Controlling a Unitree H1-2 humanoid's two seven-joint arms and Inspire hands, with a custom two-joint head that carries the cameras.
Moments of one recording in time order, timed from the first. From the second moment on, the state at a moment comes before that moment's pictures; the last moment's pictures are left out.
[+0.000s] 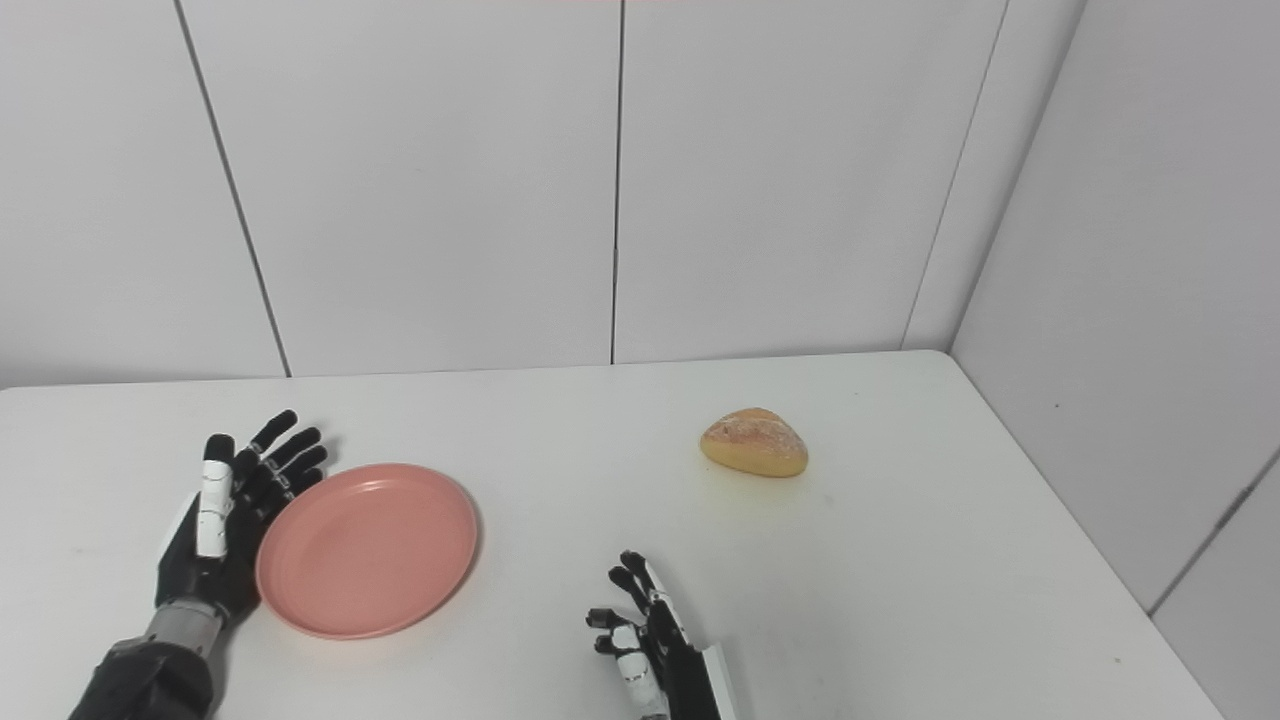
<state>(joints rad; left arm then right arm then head) -0.50 0.15 0.17 0.55 -0.31 -0.11 -0.24 0.10 0.16 0.17 -0.05 -0.16 -0.16 -0.06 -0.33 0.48</state>
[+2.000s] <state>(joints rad) -0.42 0.00 0.12 0.38 -0.25 -0.06 -0.12 -0.07 0.03 0.10 -0.37 -0.36 0.09 -0.03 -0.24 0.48</state>
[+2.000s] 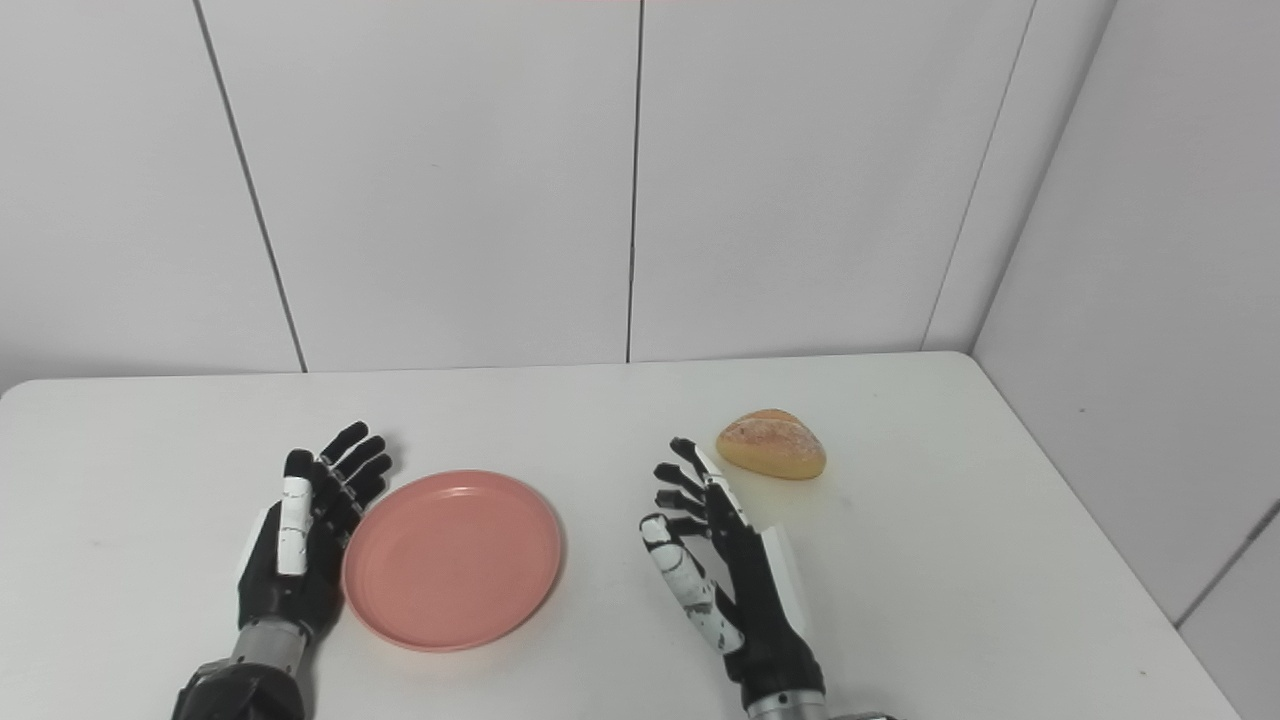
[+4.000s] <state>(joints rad) -0.39 -0.01 0.08 0.32 -0.20 -0.05 -0.11 -0.63 -0.41 0.19 0.26 -0.79 0.06 -0.02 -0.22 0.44</state>
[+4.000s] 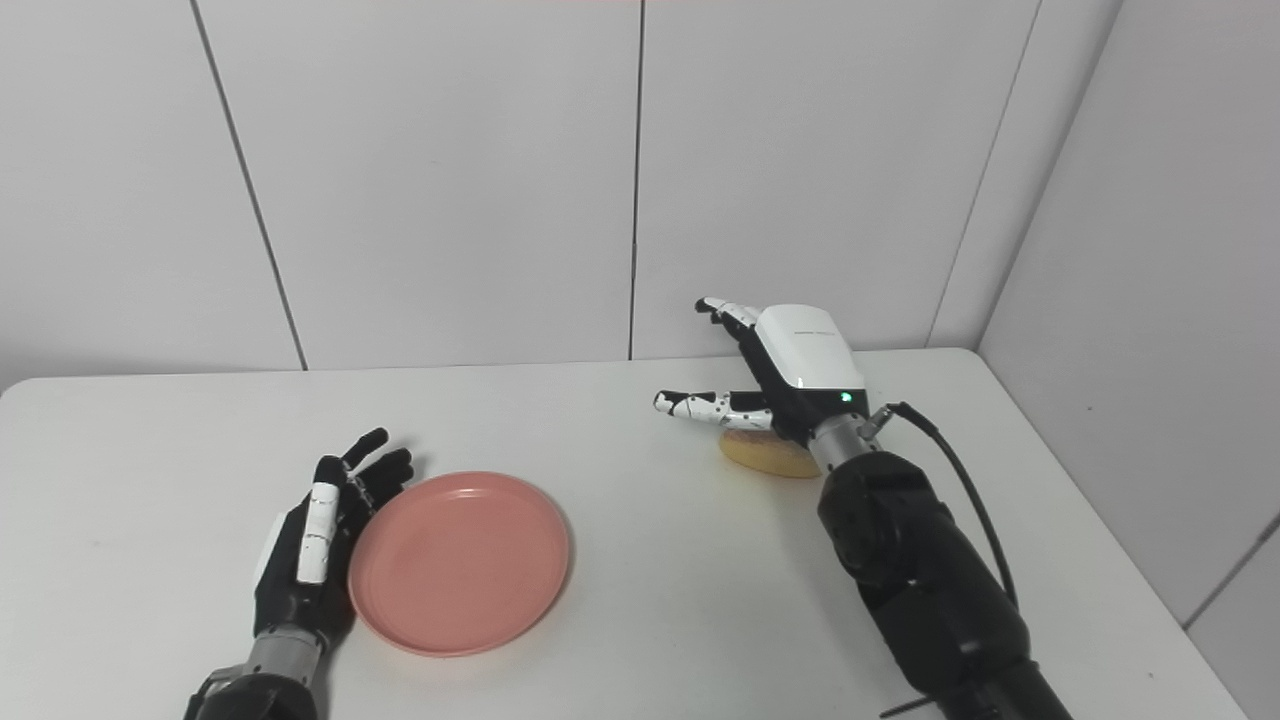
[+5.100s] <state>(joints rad) -0.39 -0.01 0.10 0.32 -0.20 -0.03 -0.11 -0.62 -0.45 0.22 0.48 -0.75 0.06 -0.10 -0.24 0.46</state>
